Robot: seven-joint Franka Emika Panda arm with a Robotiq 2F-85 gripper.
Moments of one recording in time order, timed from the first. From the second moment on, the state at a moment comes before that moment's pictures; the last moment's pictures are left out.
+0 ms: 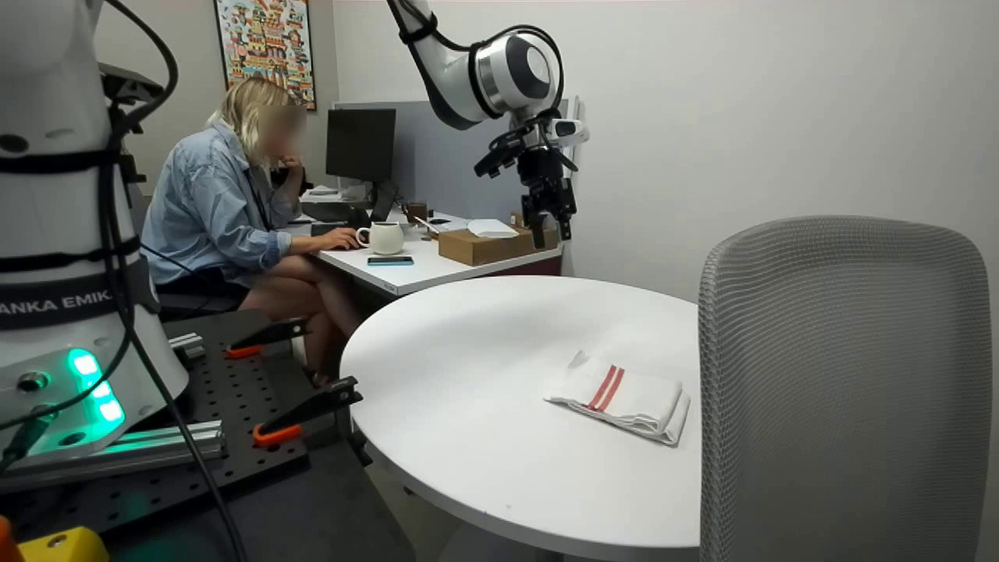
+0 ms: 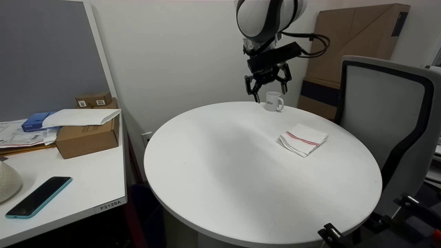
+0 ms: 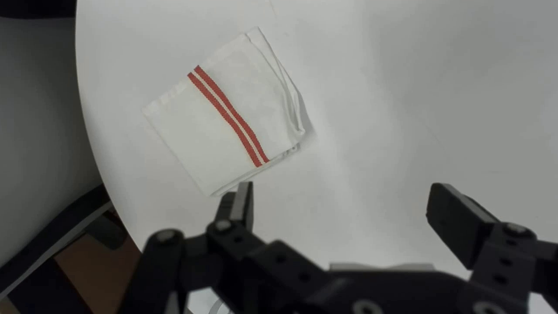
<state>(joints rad) 0.09 0.40 -0.05 -2.00 -0.49 2.34 0.67</state>
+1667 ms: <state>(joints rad) 0.13 0.74 -0.23 -1.88 -0.42 2.50 0.67</state>
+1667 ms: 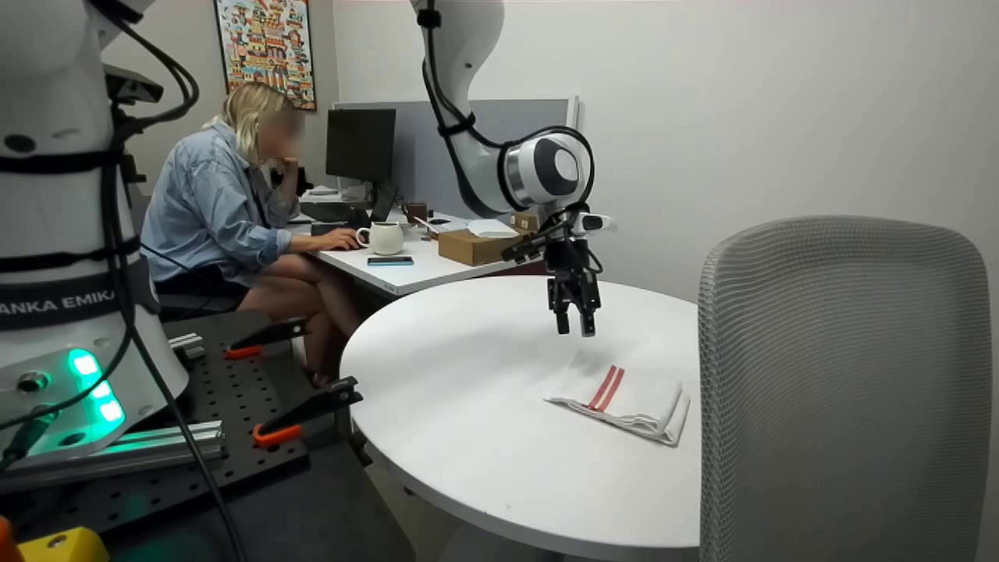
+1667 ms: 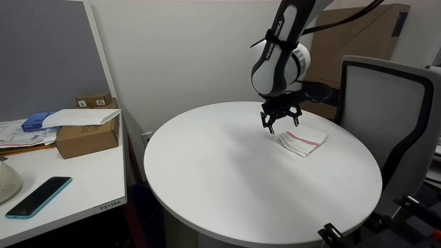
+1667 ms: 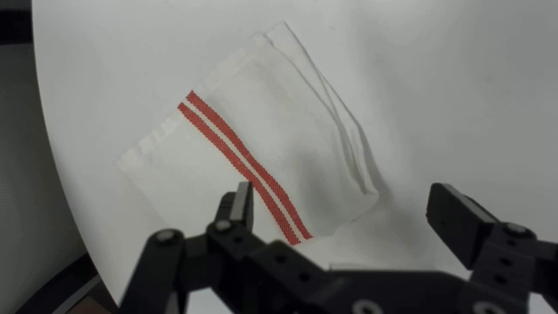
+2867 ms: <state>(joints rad) 0.16 0.88 -0.26 -1.75 -0.37 2.50 0.67</state>
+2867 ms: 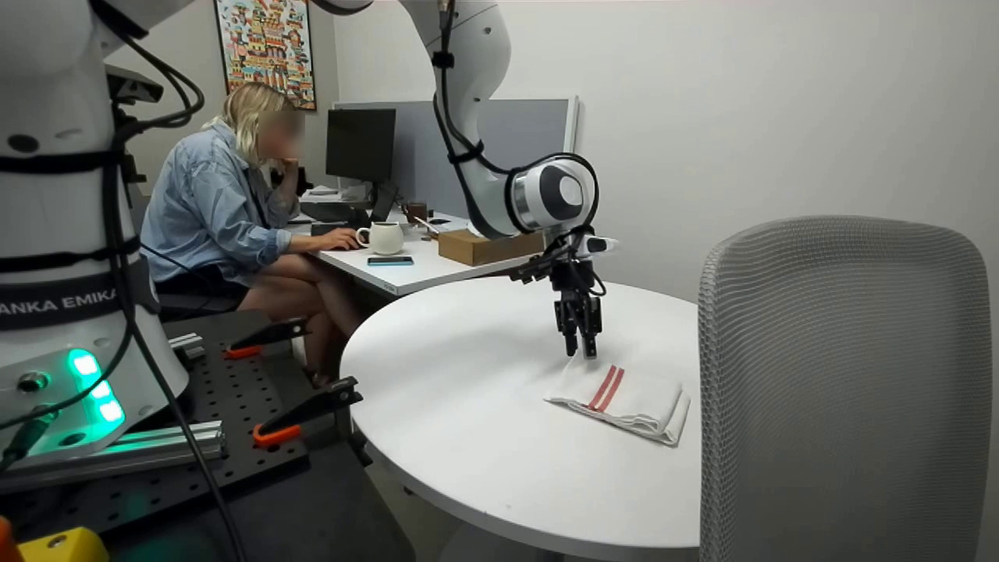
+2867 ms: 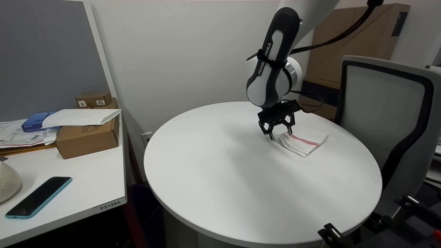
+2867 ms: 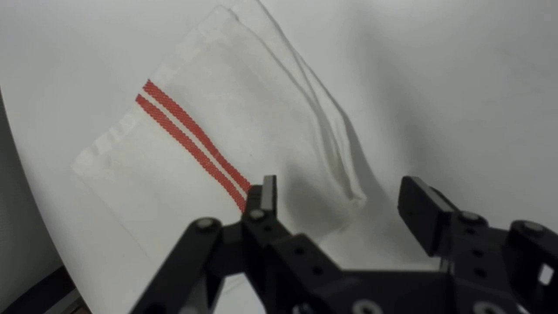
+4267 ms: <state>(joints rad) 0.19 0.67 -0.31 -1.74 -0.32 2.44 0.74</state>
